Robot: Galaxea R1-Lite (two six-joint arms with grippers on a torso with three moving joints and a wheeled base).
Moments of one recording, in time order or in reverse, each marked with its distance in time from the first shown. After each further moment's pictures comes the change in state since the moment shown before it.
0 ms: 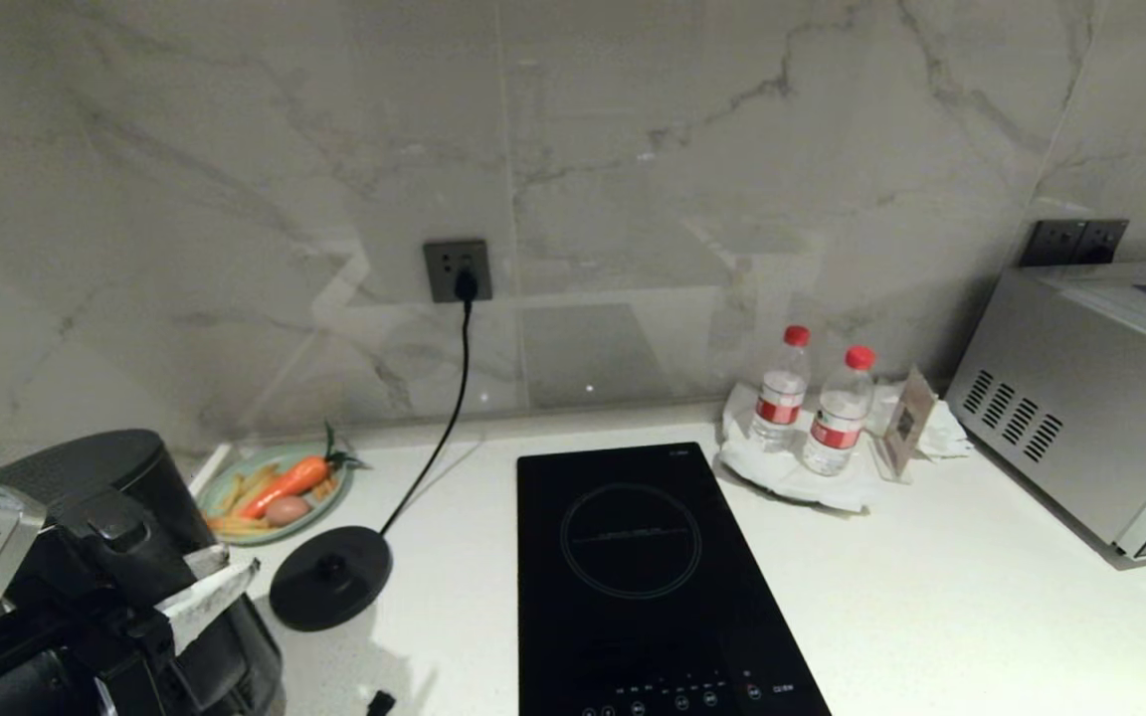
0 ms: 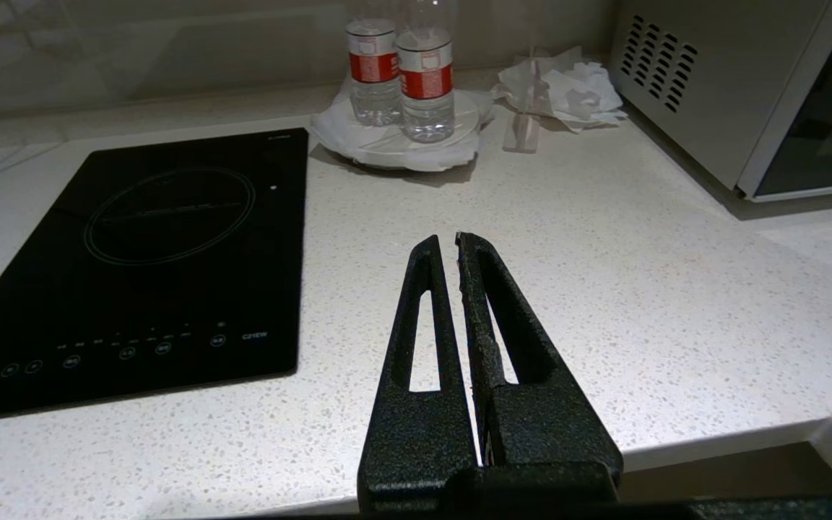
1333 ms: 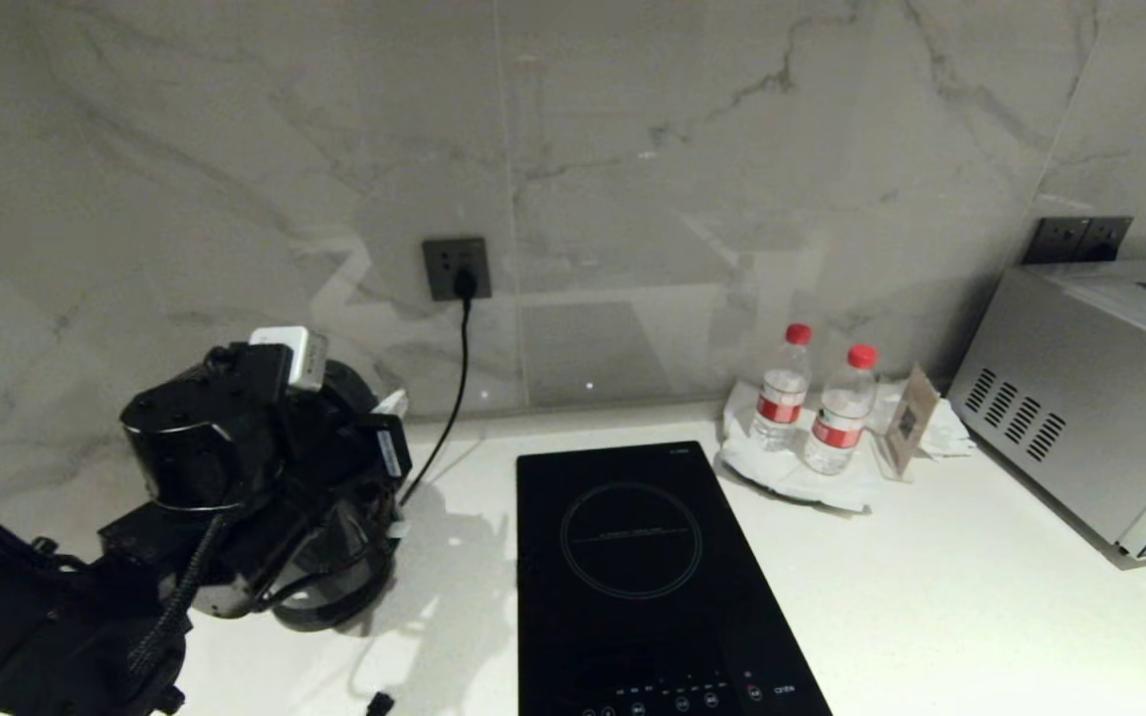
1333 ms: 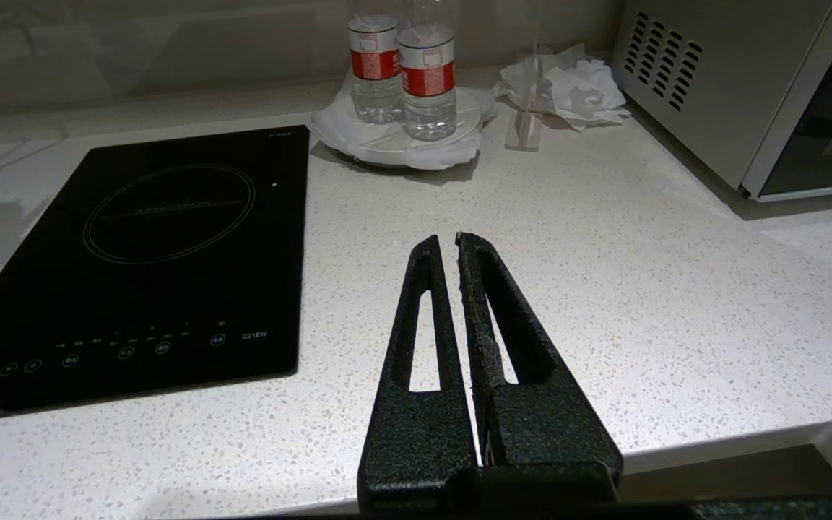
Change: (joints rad) left arm -0.227 0.755 -0.350 -0.553 0.499 -0.122; right arm 0.000 0.000 0.000 0.000 0.000 0.000
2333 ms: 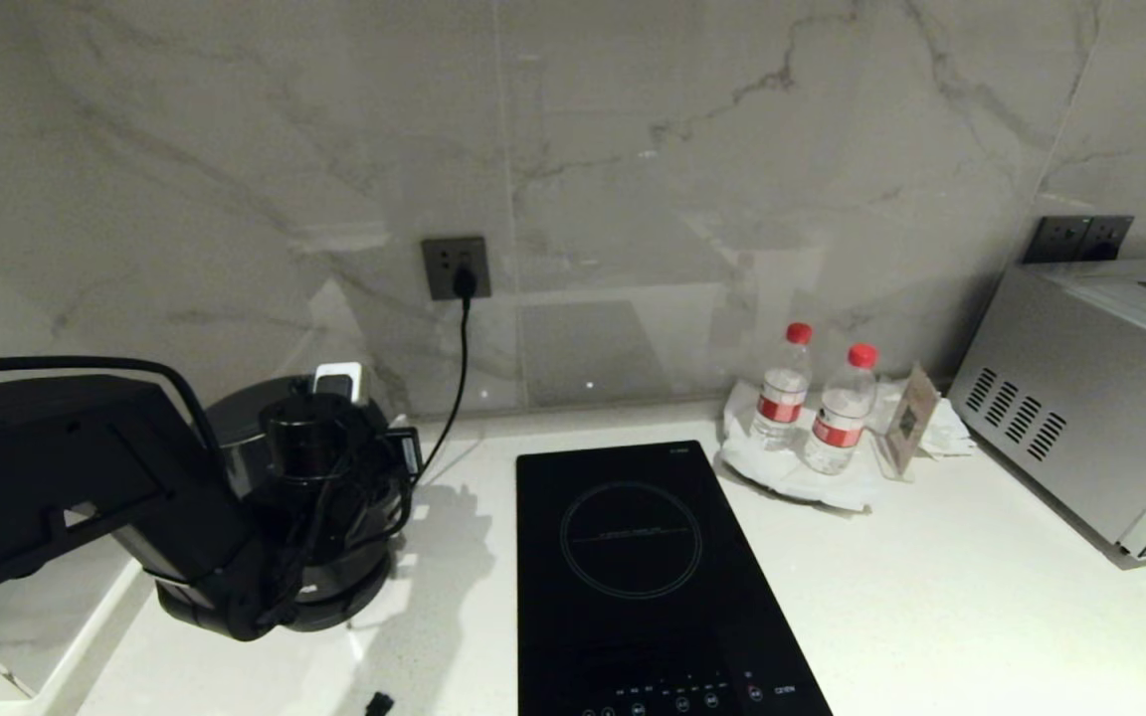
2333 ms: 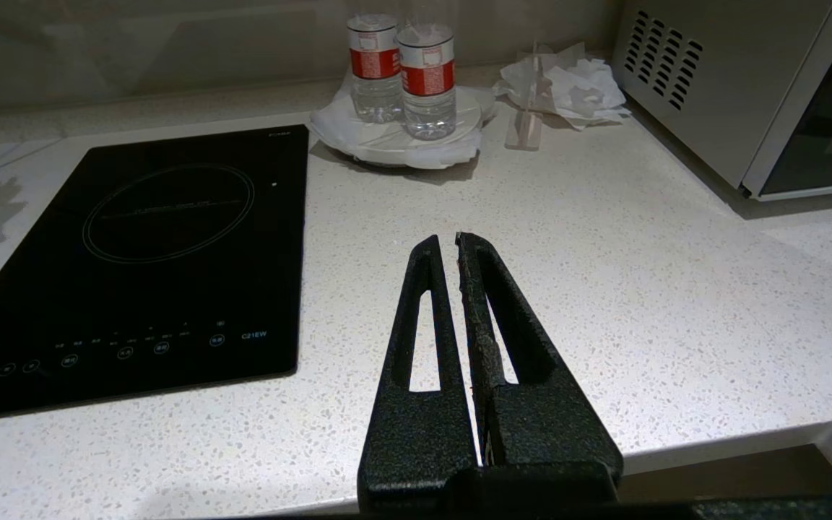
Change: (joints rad) left arm 0.150 0.371 -0.209 -0.037 0.037 0.024; right arm 0.000 0.000 0.000 0.000 0.000 0.000
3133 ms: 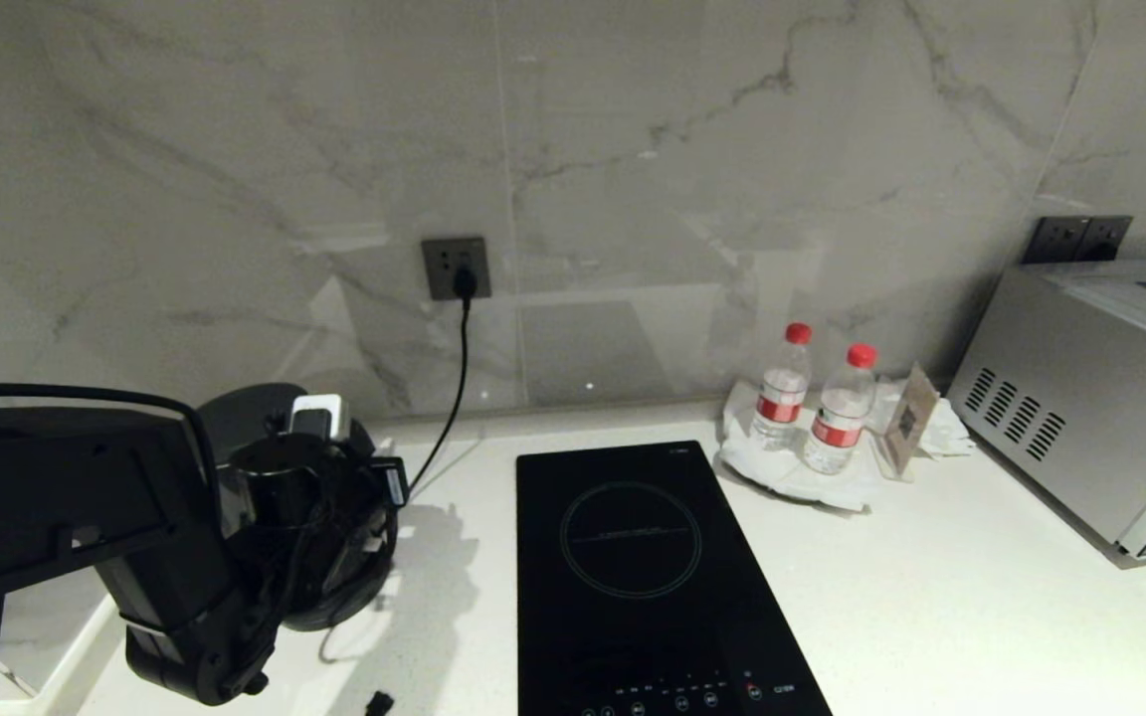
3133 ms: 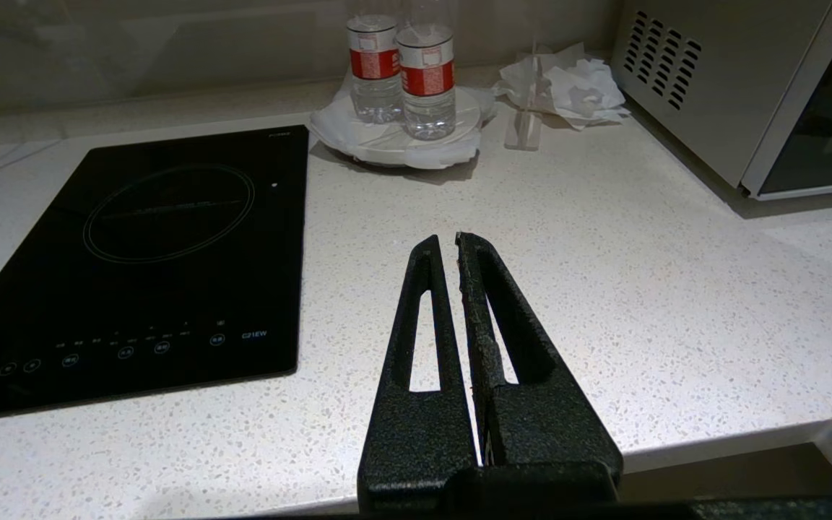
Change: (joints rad) left arm -0.002 0.019 0.193 -0.226 -0.001 0.002; right arm 0.000 0.000 0.000 0.000 0.000 0.000
